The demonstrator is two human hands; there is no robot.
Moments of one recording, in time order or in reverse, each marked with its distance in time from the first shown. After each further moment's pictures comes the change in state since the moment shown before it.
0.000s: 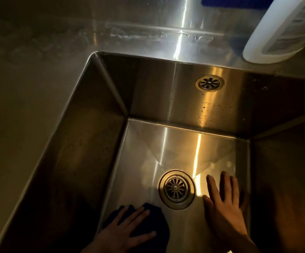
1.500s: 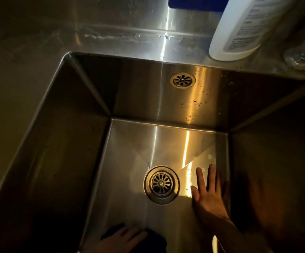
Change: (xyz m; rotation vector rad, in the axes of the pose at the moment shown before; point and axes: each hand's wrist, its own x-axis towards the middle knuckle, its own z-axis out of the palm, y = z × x) left_hand 0.035 0.033 -0.052 -0.436 -0.173 -0.125; right_hand 0.004 0.003 -0.007 0.177 -0.063 0.026
